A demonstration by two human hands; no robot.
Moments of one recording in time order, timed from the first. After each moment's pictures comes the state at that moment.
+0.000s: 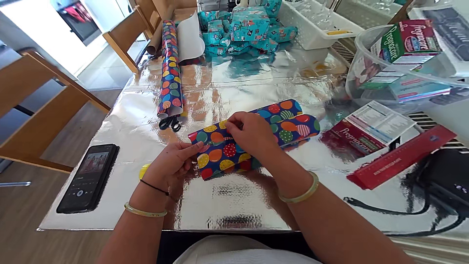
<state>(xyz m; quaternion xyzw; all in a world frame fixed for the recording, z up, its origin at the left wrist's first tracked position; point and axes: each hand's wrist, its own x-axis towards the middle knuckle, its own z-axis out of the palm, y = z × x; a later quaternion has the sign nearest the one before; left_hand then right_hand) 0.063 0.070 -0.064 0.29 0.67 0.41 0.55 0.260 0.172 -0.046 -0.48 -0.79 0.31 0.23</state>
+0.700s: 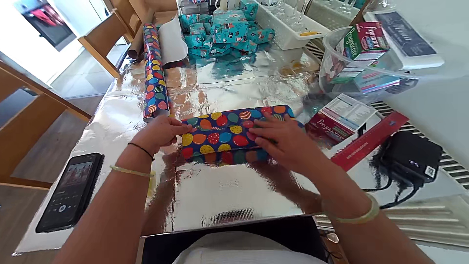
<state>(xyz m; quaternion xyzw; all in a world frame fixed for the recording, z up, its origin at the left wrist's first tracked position) 0.048 0.130 -0.022 0.45 0.75 0.24 0.42 0.373 0.162 -0.075 -0.37 -0.89 0.10 0.25</state>
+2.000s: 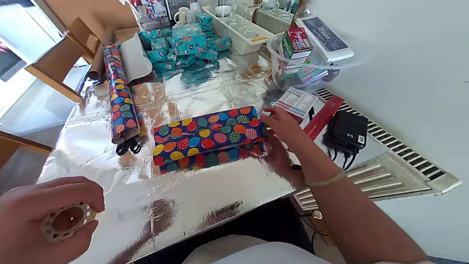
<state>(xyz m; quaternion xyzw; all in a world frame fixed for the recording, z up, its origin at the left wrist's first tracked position) 0.019 -0.004 0.057 0.82 0.53 0.16 0.18 0.435 0.178 -0.071 -0.60 -0.58 0.41 0.38</state>
